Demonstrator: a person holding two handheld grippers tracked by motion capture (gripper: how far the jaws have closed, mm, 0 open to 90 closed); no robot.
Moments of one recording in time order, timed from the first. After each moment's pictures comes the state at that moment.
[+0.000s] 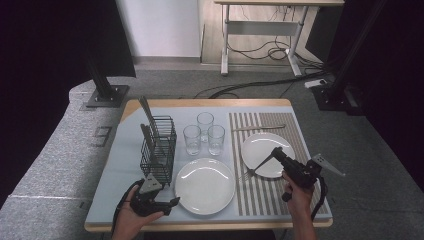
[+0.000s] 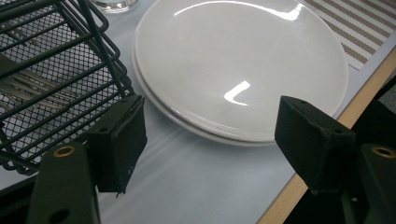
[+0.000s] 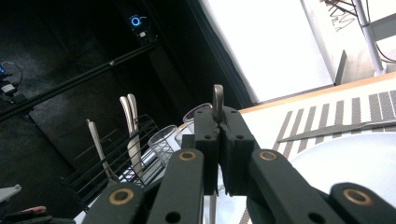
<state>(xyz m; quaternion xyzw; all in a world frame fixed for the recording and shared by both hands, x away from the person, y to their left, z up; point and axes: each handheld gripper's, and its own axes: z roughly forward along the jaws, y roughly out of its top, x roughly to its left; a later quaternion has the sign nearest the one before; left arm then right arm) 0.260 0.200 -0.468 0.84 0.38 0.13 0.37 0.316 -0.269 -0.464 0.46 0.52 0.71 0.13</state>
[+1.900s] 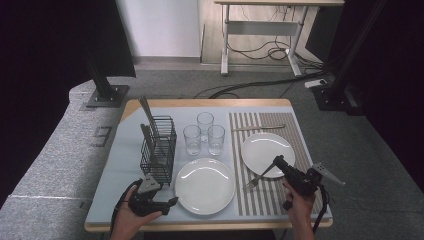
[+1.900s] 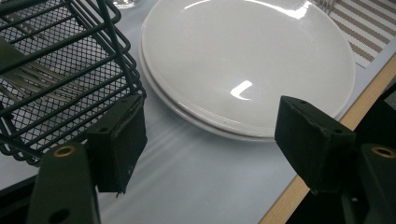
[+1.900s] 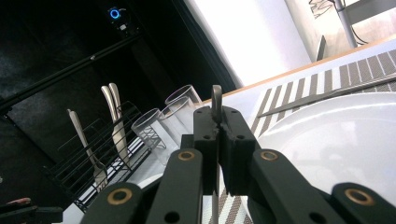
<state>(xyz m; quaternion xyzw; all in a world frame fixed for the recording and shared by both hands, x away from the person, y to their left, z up) 0.260 0.204 -0.470 0.84 0.39 0.13 0.37 0.302 -0.274 -0.486 0.50 0.52 0.68 0.13</state>
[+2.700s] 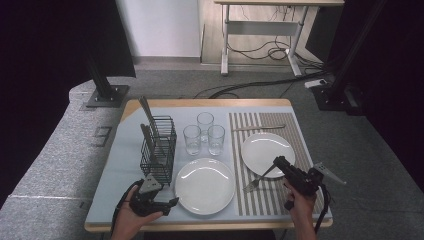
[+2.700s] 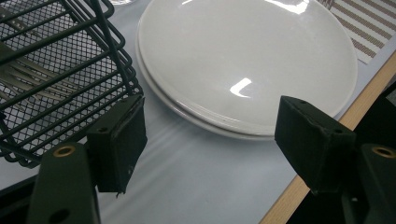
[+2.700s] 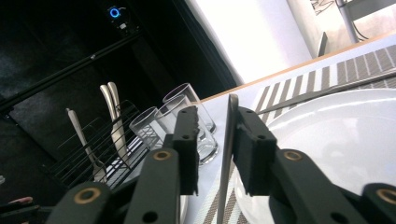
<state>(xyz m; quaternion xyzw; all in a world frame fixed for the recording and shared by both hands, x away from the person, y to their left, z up) 0.262 0.203 -0.472 0.84 0.38 0.12 0.37 0.305 -0.281 -0.490 0.50 0.52 0.68 0.12</state>
